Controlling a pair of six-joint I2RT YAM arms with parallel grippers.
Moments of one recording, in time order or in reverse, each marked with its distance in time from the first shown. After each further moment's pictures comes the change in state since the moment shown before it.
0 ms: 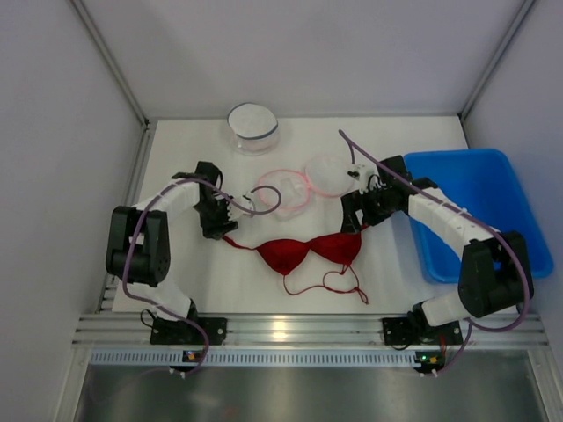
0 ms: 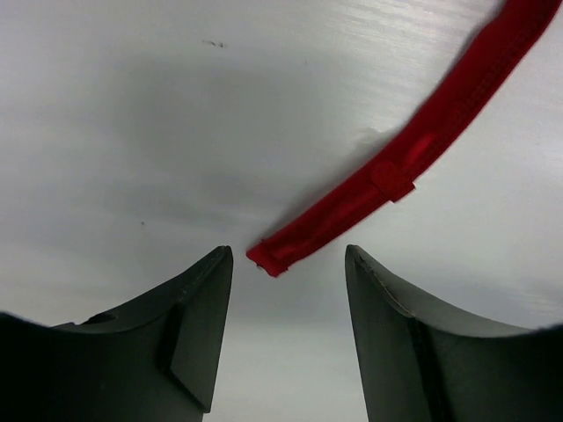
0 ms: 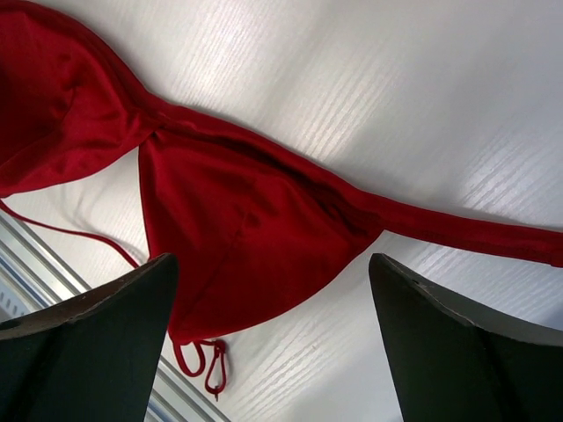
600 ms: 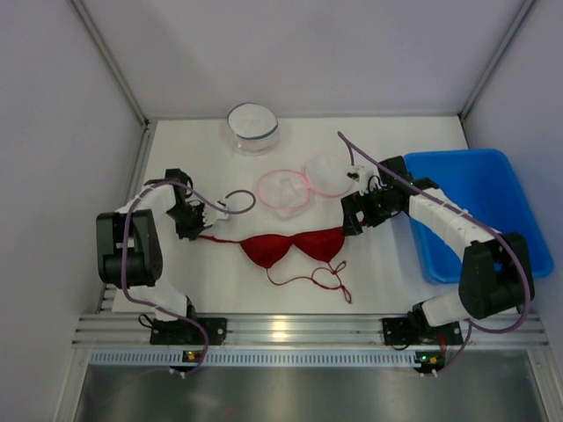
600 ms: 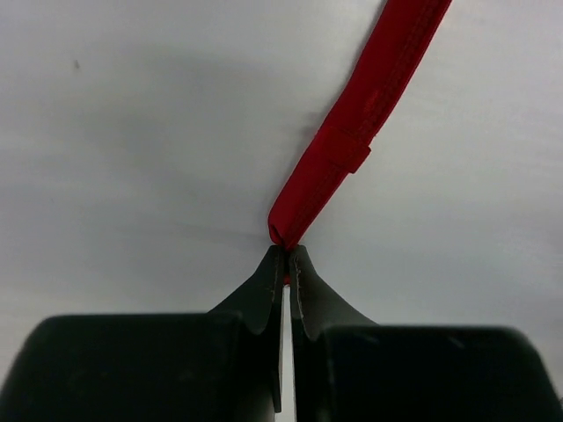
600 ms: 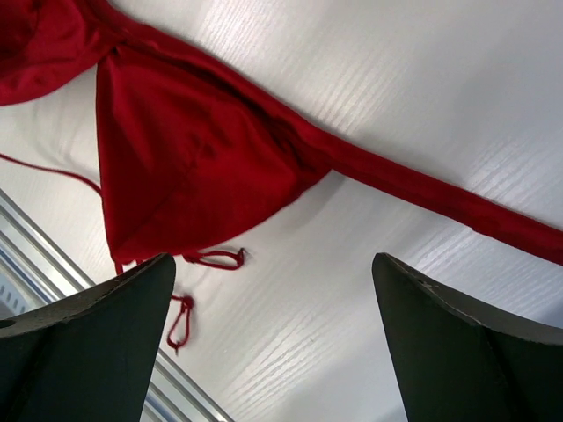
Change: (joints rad) left arm 0.213 0.015 -0.047 -0.013 0.010 0.207; right arm -0.001 -0.010 0.000 -0.026 -0.004 -0.040
